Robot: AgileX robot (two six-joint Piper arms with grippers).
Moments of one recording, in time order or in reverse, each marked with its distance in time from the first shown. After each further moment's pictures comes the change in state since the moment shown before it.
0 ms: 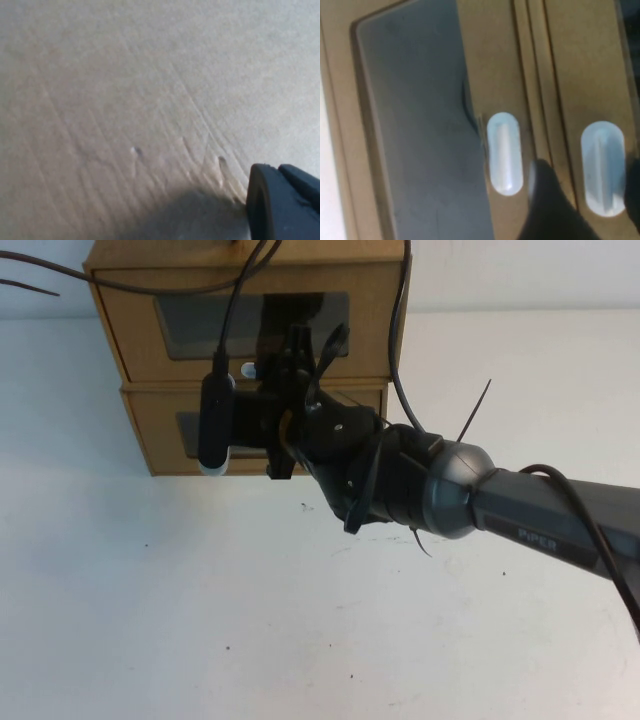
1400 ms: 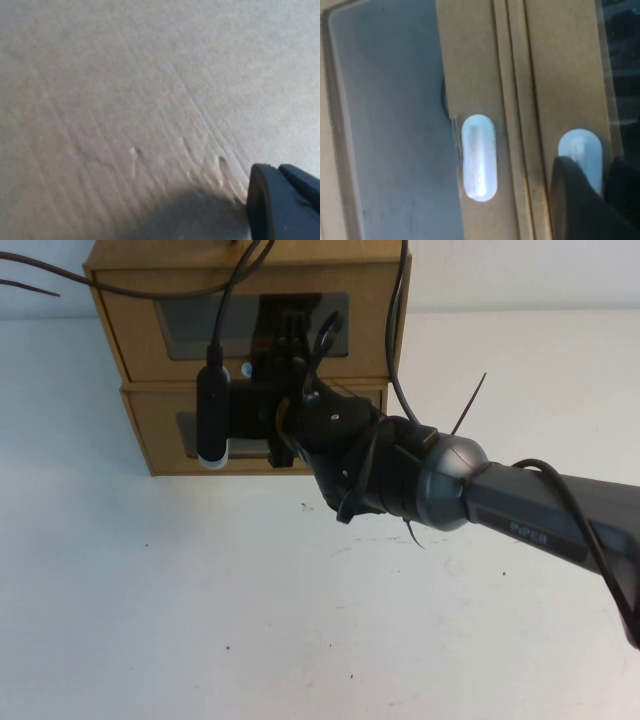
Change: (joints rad) right arm -0.010 0.027 -0.052 0.030 0.015 -0.103; left arm 0.000 0.000 0.000 0.000 0.000 0.002
